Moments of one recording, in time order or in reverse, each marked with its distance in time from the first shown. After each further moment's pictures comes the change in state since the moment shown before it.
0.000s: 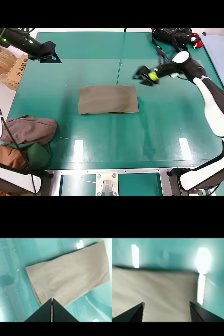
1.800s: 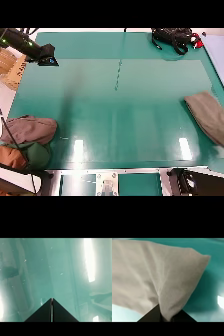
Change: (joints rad) left arm 0.001 0.000 0.000 0.065 -0.043 -0.050; right arm -1.442 0.422 -0.612 -0.047 0.015 -0.136
